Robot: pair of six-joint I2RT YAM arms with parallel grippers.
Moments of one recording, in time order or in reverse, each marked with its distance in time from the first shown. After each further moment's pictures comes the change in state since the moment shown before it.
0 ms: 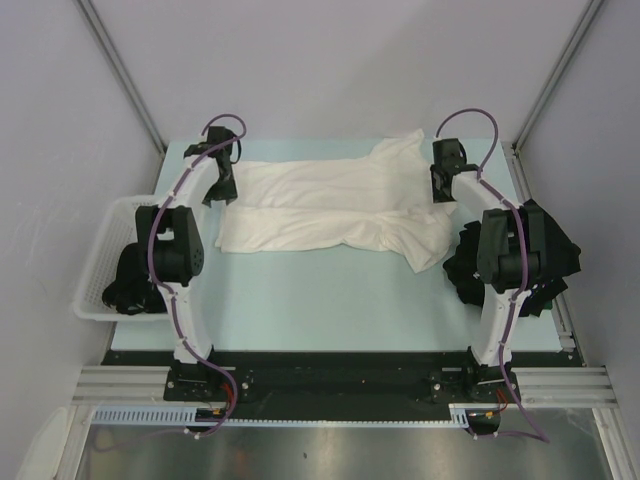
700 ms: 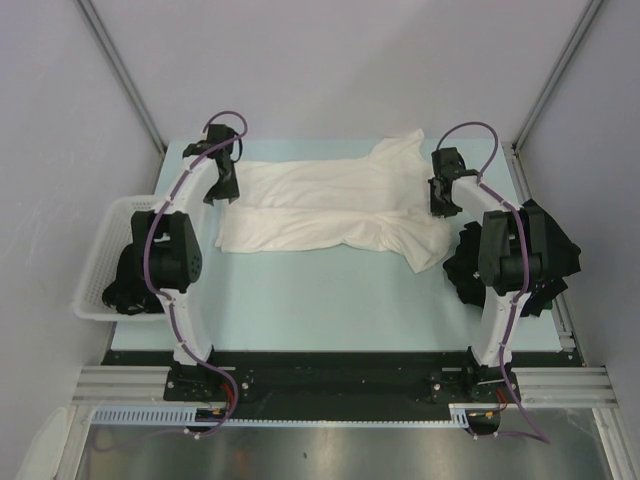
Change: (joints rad) left arm -0.027 -0.068 -0.034 -0.008 0.032 -0.003; right arm -0.006 -0.024 -0.064 -0.093 -0.110 0.100
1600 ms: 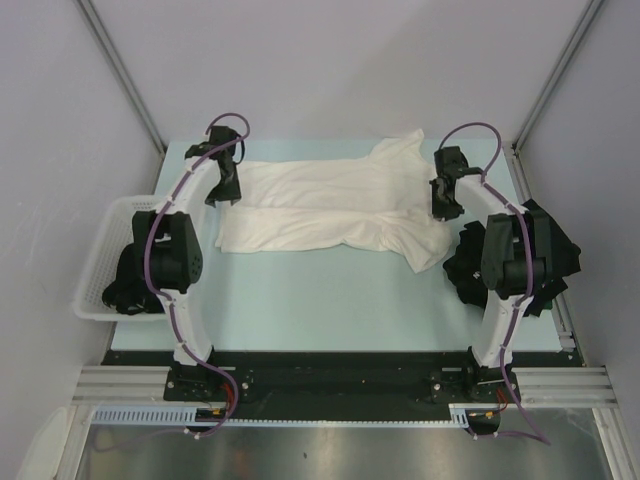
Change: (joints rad) left arm -0.010 -0.007 -0.017 0.000 0.001 0.000; right arm -0.005 -0.032 -0.001 -0.076 -0.044 0.009
